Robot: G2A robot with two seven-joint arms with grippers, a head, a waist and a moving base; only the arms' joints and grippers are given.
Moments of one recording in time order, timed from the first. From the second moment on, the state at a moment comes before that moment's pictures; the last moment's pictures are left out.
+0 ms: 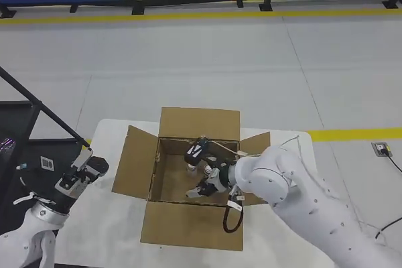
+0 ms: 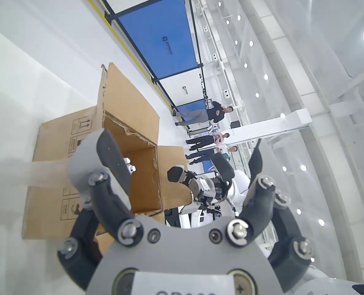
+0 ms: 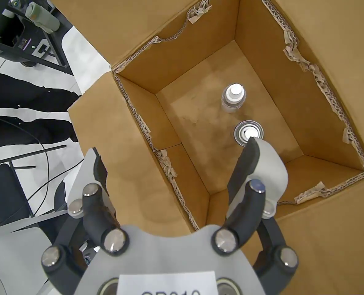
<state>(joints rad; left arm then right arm) 1.37 -1.20 -1.90 -1.84 -0.26 -0.14 -0.68 -0.48 -1.22 0.78 -1.66 -0.60 -0.13 1.17</state>
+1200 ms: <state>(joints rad) 1.44 -1.18 -1.85 -1.86 -0.29 -0.12 -0.67 -0.09 -1.77 0.27 -0.49 -0.71 -0.28 0.88</state>
